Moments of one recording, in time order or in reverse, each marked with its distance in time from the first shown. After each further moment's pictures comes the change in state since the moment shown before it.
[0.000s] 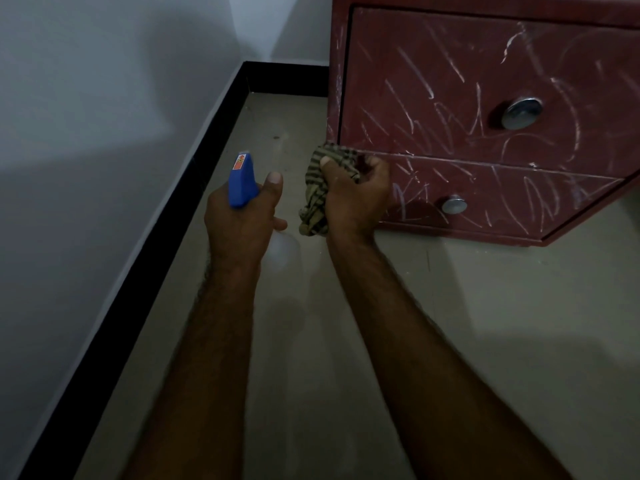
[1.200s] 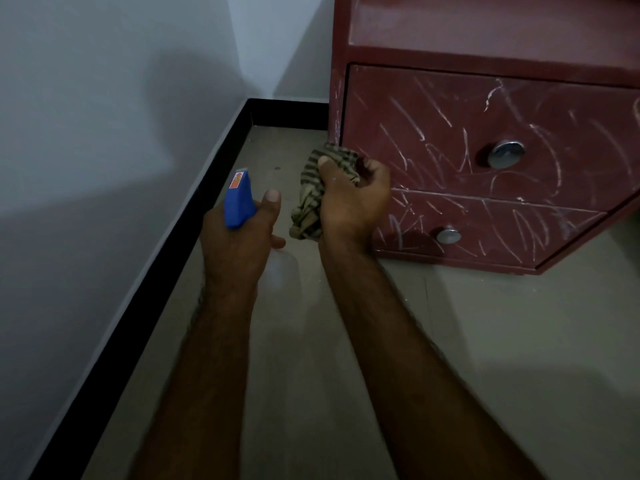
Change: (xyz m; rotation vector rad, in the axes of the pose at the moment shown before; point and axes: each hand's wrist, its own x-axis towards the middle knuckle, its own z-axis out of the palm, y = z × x) left_hand -0.003 0.031 -0.006 -0.067 -0.021 0.025; right_hand -0.003 -0.046 0.017 0.138 -0.007 0.006
